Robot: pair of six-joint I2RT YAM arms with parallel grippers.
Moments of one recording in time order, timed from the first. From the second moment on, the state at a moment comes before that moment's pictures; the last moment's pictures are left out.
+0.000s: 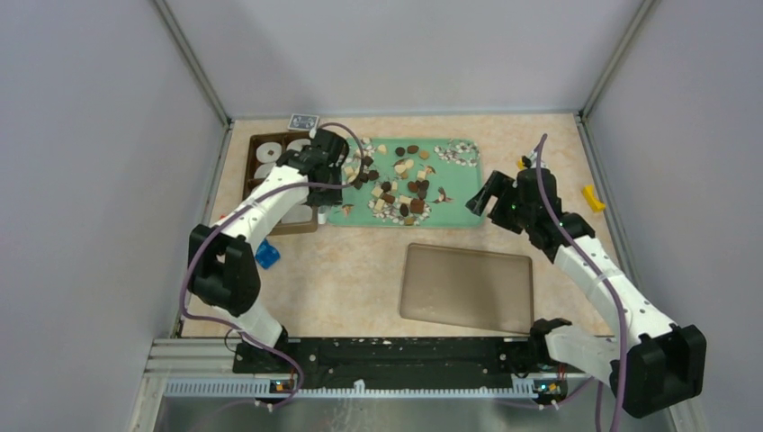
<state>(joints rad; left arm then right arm) -0.39 1.64 1.40 -0.85 -0.23 -0.38 0.31 1.05 0.84 -0.44 -0.02 0.68</state>
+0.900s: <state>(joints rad) -0.40 1.77 1.49 -0.84 -0.26 -0.39 0.31 1.08 0.84 -0.43 -0.02 0.67</state>
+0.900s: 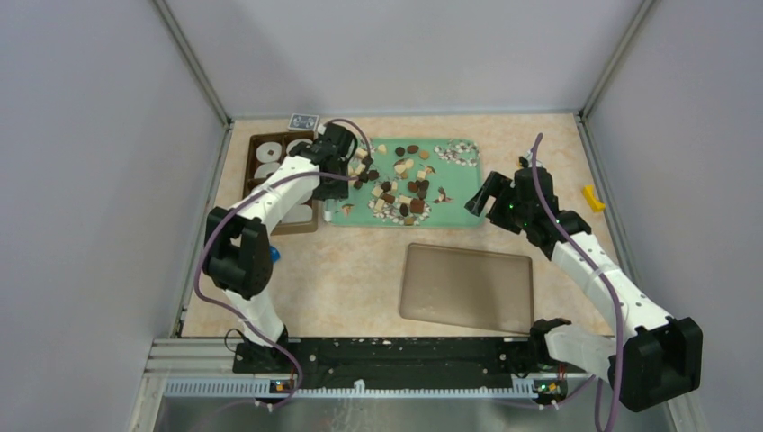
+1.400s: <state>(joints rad) -0.40 1.81 1.50 -0.84 -0.26 -0.39 0.31 1.08 0.84 -0.43 -0.02 0.67</state>
